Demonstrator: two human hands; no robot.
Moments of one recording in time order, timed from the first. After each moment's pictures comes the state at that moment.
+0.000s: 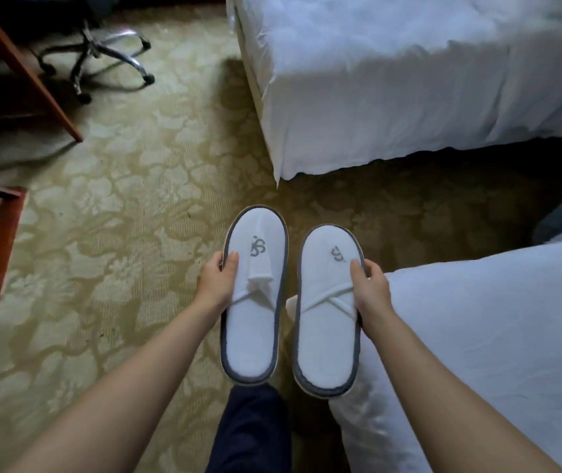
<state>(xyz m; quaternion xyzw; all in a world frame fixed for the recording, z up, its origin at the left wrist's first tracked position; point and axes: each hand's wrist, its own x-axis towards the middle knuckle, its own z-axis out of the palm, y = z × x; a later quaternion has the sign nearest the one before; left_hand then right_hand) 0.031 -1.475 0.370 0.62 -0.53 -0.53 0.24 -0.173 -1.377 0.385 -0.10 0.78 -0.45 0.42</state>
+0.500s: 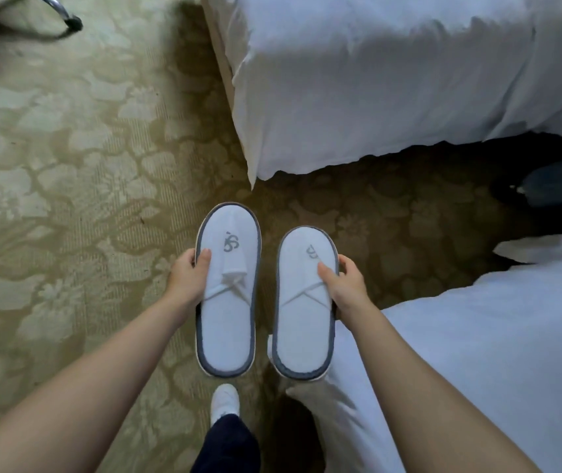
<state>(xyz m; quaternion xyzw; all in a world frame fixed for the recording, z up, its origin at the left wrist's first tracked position) -0.028 -1.675 0.285 0.65 -0.51 -0.54 0.17 -0.240 -1.567 0.309 -0.06 0.79 -0.36 0.49</state>
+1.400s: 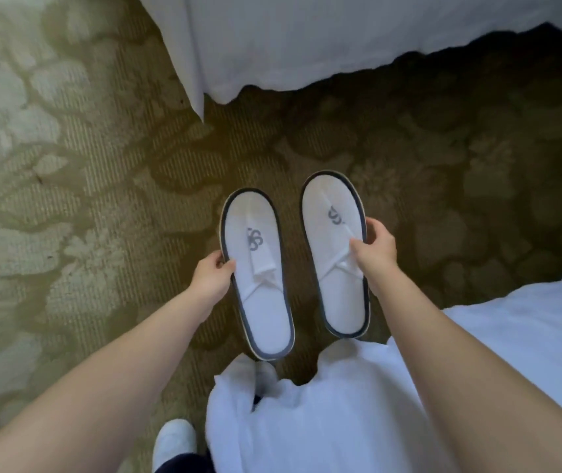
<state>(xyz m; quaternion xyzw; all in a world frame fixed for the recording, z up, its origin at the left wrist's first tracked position) -0.206 -1.698 -0.006 0.68 -0.42 -0.60 0.00 -0.429 -1.623 0.018 -0.08 0.85 -0.29 0.43</state>
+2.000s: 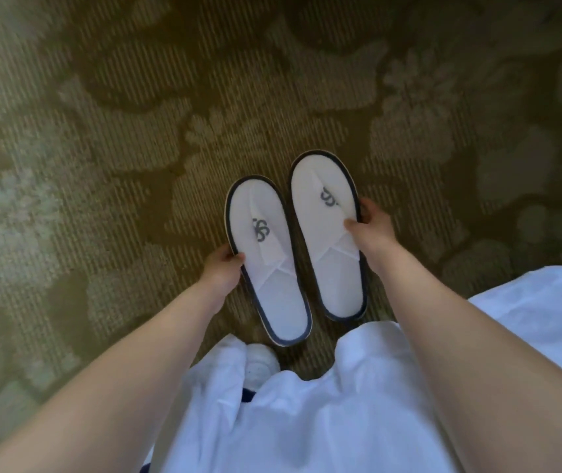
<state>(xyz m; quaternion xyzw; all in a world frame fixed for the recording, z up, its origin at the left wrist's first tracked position) -0.218 -1.627 -0.183 0.72 -0.34 -0.61 -0.04 -0.424 -1.576 -0.171 -0.06 0.83 -0.26 0.49</state>
